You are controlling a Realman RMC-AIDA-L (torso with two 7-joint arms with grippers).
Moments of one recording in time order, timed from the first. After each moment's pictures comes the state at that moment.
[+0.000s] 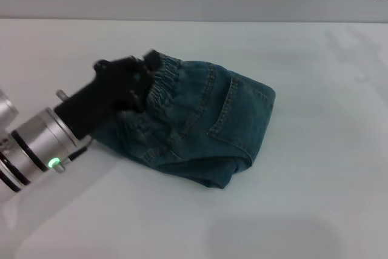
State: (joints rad) left arm -0.41 -2.05 1.65 0.33 0.51 1.32 -0.71; right arm 0.49 2.07 -0.99 -0.63 -0.97 -0.83 1.08
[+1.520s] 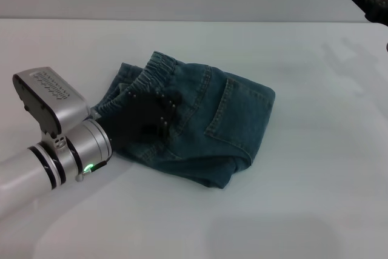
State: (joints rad) left arm -0.47 -2.07 1.84 0.35 0.49 0.94 -0.71; right arm 0.47 2.07 -0.96 -0.52 -0.97 -0.95 1.06
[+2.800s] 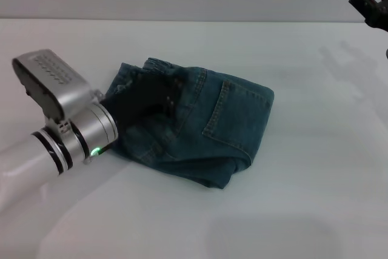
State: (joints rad) left arm -0.45 -2.07 1.85 0.47 0.45 0.88 -0.69; right arm 0.46 2.07 -0.96 -0.49 -0.96 -1.02 1.06
